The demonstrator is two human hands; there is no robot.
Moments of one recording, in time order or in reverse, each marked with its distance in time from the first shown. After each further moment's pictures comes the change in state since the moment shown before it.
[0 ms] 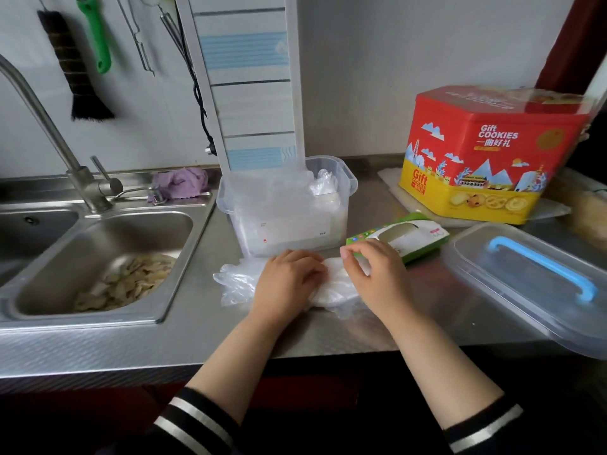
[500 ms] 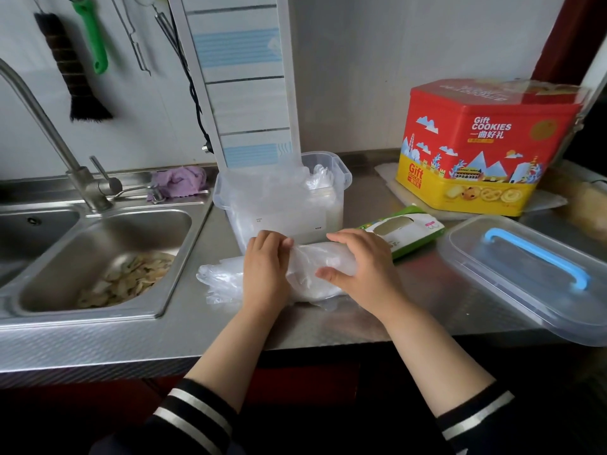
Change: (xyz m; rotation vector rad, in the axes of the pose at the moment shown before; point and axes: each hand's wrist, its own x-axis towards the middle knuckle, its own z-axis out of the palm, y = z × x) left_hand -0.002 -0.003 -0.006 -0.084 0.315 -0.184; right_hand -0.002 -0.008 -0.002 -0.004 -0.118 -0.069
